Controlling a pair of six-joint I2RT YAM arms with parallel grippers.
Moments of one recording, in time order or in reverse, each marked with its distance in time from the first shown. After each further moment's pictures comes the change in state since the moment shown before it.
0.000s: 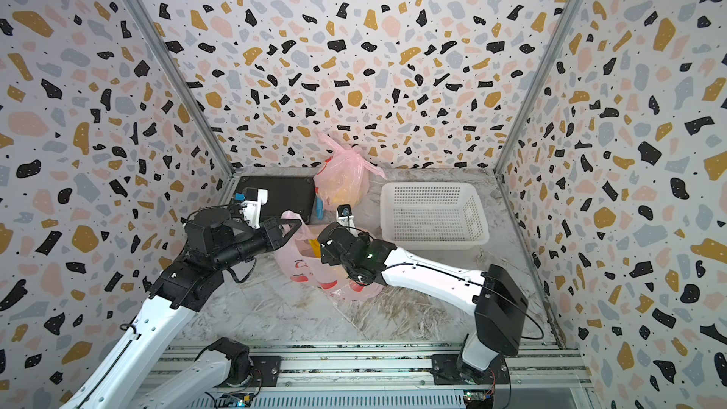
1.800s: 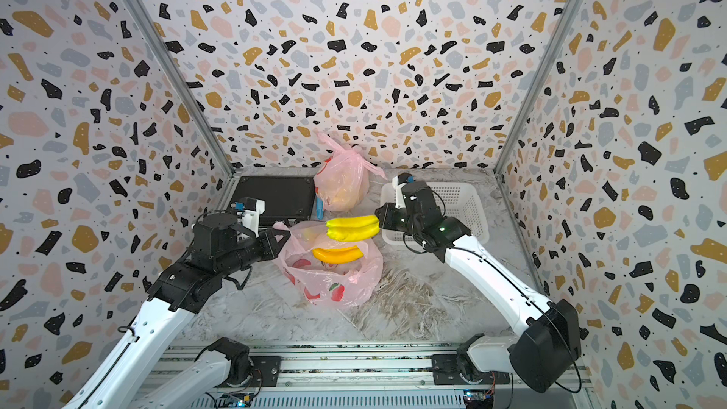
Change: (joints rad) left arm 0.000 -0.019 0.000 -0.206 -0.193 0.144; right arm -0.458 -0.243 -0.144 0.060 -0.598 0.048
